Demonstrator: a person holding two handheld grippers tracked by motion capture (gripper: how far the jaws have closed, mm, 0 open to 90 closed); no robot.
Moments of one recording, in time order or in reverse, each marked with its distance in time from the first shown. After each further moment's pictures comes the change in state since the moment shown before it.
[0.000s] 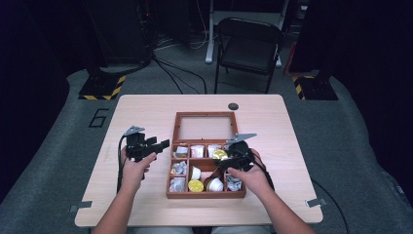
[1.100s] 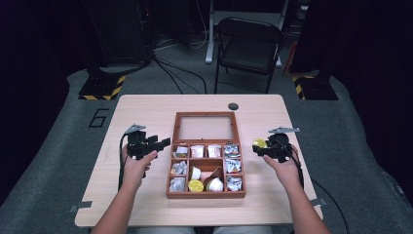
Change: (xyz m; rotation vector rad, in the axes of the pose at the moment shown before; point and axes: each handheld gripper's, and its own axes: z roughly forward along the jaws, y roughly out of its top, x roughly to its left) left arm 0.002 0.004 0.006 -0.002 -0.006 -0.014; right arm -0.100 -0.036 -0.048 -0.053 -0.257 0.196
